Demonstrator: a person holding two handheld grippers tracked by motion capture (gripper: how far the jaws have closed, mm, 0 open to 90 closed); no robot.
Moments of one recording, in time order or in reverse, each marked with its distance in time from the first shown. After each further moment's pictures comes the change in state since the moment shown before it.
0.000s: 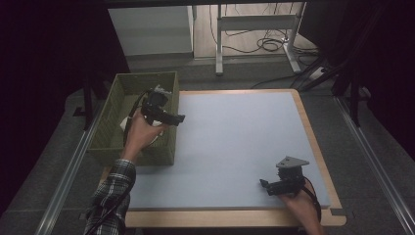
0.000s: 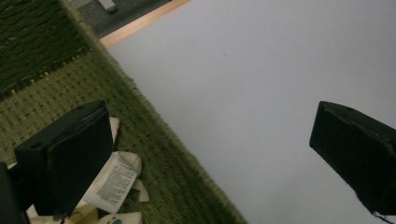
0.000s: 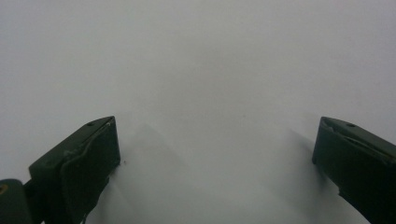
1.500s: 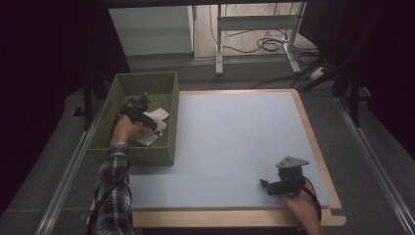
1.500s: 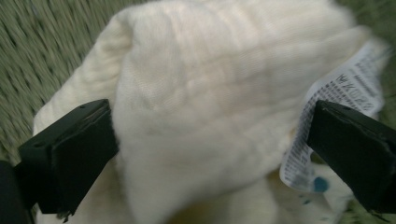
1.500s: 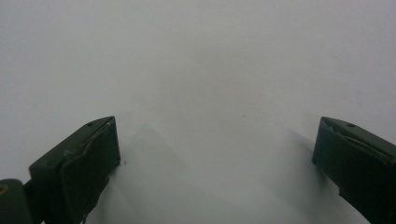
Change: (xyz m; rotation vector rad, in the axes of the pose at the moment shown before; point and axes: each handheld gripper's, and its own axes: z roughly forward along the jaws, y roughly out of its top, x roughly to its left) left arm 0.121 -0.063 0.098 0.535 0.143 -0.212; right arm 0.000 0.000 0.000 0.000 0.000 0.001
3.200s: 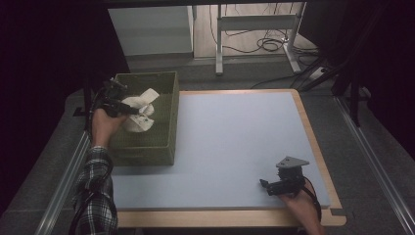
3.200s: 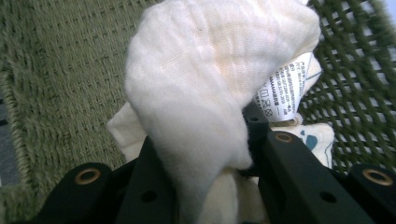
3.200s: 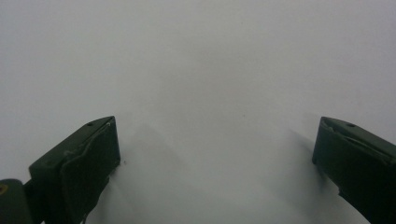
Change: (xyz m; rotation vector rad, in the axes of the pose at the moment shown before) left arm 0.024 -0.045 -0.112 -0.325 -0.152 -0.117; right arm 0.000 0.000 0.000 0.000 -0.001 -0.001
